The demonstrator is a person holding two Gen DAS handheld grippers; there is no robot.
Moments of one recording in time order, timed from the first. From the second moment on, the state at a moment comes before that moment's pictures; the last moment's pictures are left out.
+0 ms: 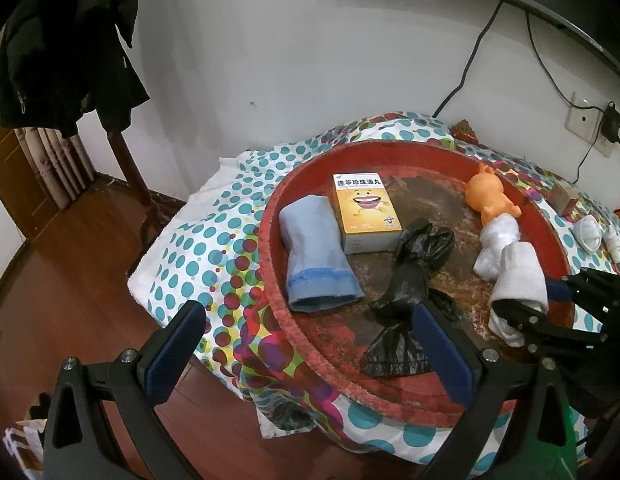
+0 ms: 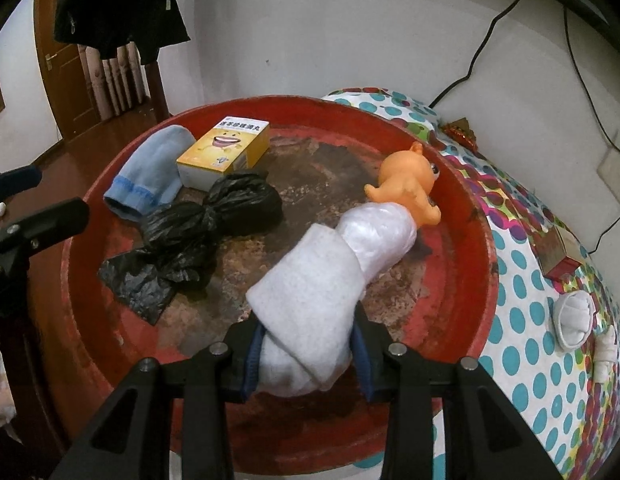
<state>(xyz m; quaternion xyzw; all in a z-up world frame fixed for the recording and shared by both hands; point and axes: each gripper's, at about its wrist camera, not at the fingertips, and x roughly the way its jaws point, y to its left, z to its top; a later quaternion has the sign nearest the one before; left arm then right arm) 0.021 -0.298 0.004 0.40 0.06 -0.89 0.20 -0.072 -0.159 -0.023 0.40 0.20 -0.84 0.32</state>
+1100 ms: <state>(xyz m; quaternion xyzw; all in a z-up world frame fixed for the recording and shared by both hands) 0.015 -0.263 0.001 0.40 0.02 -0.90 0.18 -0.119 0.058 0.006 0.40 0.09 -0.90 0.14</state>
